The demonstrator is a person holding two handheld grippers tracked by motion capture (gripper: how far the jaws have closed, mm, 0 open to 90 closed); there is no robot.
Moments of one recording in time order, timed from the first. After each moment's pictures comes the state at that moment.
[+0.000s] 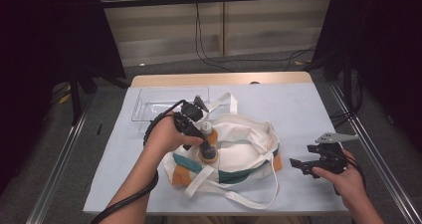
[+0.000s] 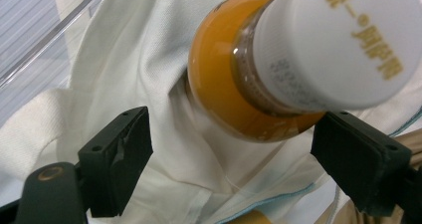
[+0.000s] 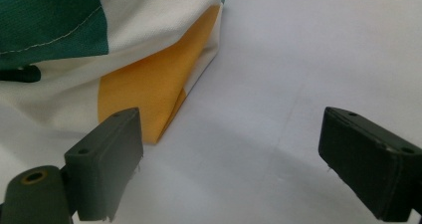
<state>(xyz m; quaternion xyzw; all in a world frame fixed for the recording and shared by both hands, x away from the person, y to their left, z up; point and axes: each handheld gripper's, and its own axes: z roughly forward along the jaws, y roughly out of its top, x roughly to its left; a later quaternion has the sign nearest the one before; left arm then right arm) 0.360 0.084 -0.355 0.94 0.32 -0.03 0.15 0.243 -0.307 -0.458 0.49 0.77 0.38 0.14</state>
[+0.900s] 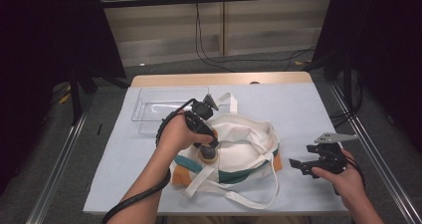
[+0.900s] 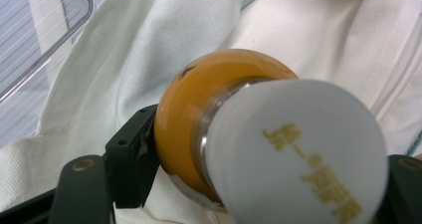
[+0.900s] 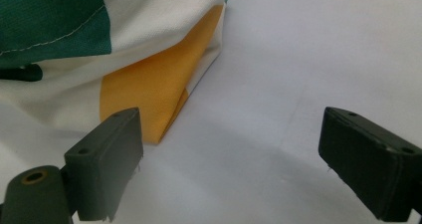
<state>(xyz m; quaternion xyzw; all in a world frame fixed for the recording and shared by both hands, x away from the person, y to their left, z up) 0.365 0.059 -0.361 0.93 0.33 -0.03 0.15 0.244 -0.305 -0.458 0.49 0.77 0.38 0.14</state>
